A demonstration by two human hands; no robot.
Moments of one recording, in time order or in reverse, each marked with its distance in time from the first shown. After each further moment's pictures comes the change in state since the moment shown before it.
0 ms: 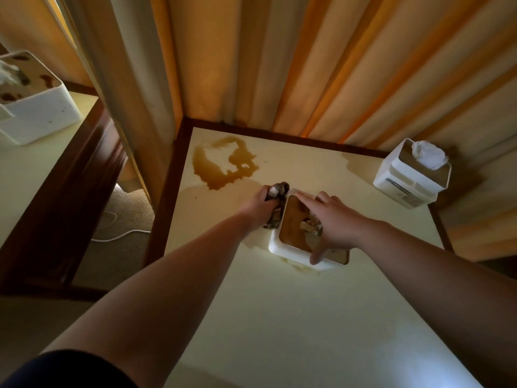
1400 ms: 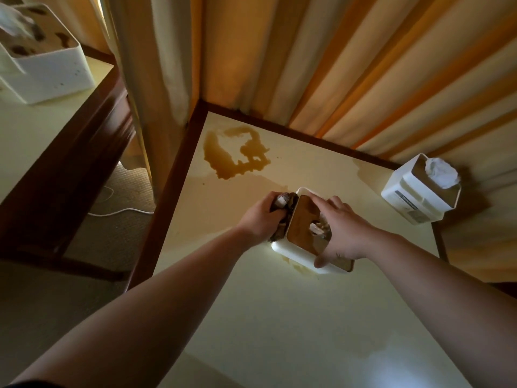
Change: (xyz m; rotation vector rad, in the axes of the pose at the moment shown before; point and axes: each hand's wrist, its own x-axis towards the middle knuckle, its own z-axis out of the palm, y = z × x) left_hand -0.039 -0.016 0.000 -0.104 0.037 0.054; right_hand 0.002 0.000 0.005 0.055 0.004 0.009
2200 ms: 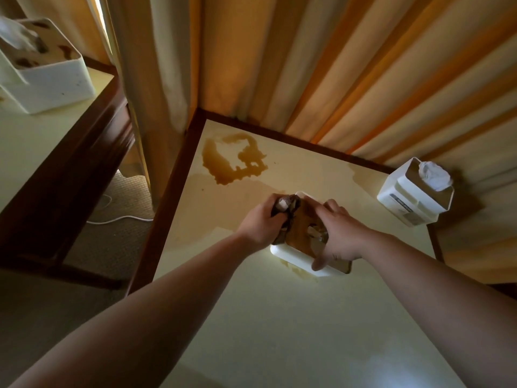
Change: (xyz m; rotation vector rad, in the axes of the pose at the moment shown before) left_hand -0.008 0.007 0.000 0.076 0.013 0.093; right_hand -0.001 -0.004 -0.003 0.029 -0.020 0.028
